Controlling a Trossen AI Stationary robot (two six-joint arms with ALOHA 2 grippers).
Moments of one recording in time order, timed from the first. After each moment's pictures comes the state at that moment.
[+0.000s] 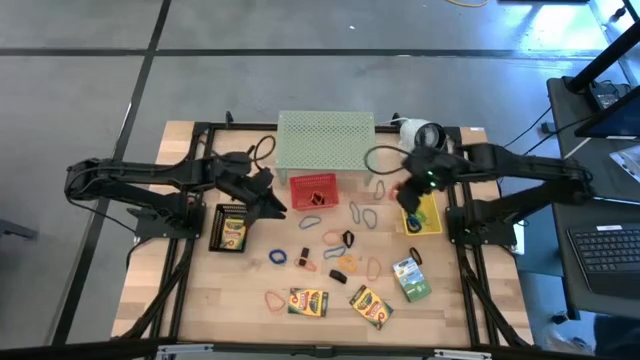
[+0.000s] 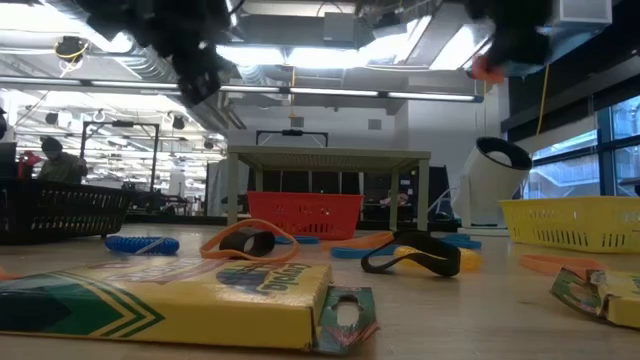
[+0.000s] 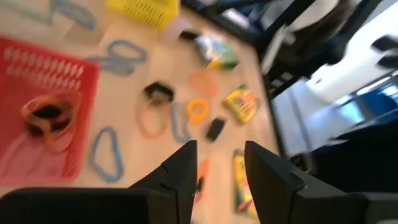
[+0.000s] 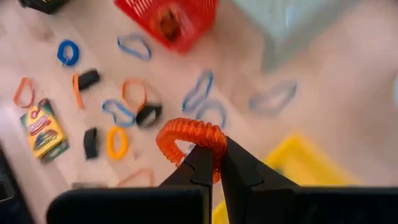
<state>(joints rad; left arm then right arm) 0.09 1.02 0.69 -0.16 0.43 -0.38 -0.03 1.05 1.12 -1.10 0.09 0.68</state>
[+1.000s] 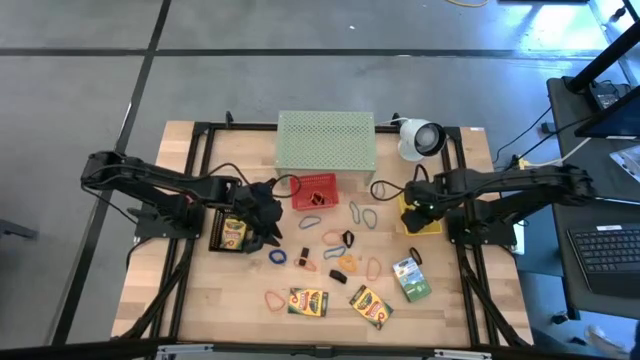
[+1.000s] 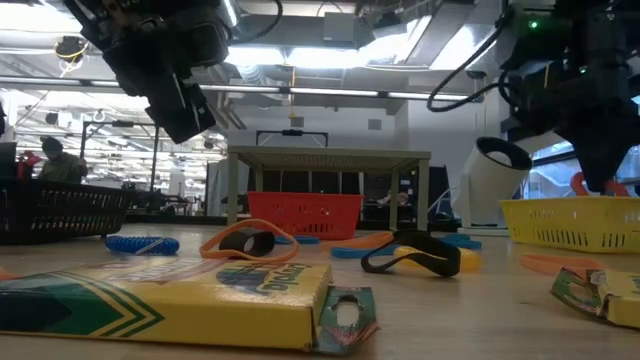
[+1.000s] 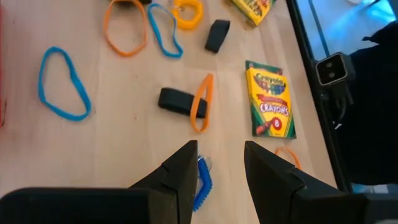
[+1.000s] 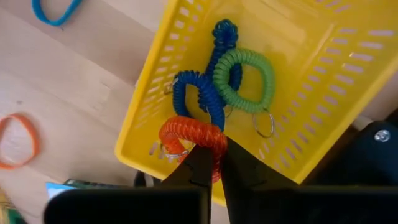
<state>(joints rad) -0.10 1.23 0.69 -0.23 0.38 -0.22 -0.03 1.08 0.68 -1.09 -0.06 0.98</state>
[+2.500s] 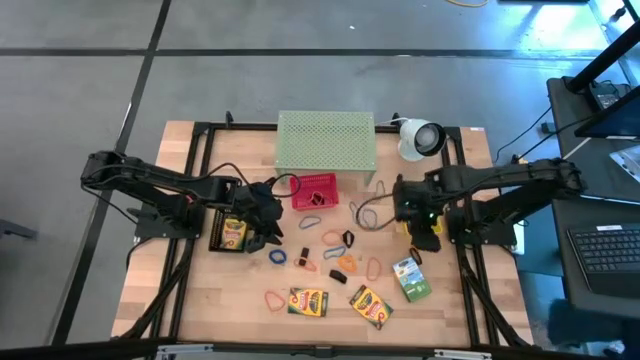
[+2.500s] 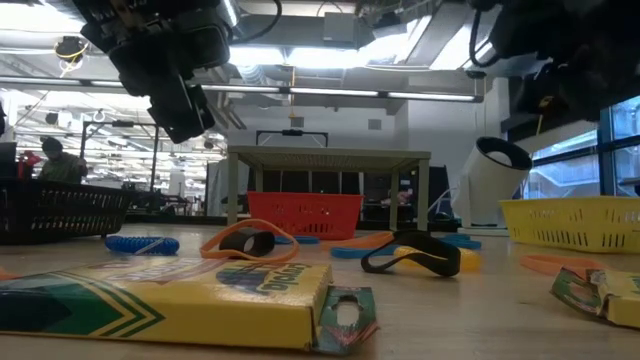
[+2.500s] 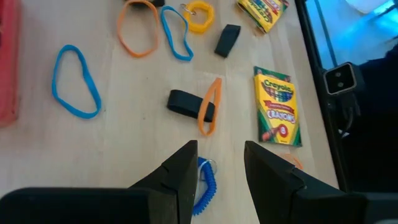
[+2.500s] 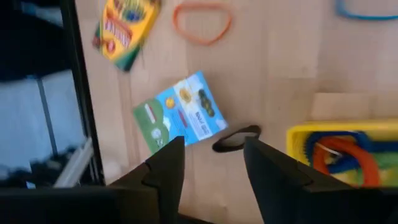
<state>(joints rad) -0.10 1.23 0.69 -0.23 0.34 -0.27 0.08 1.23 0.96 -1.13 -0.42 0.16</state>
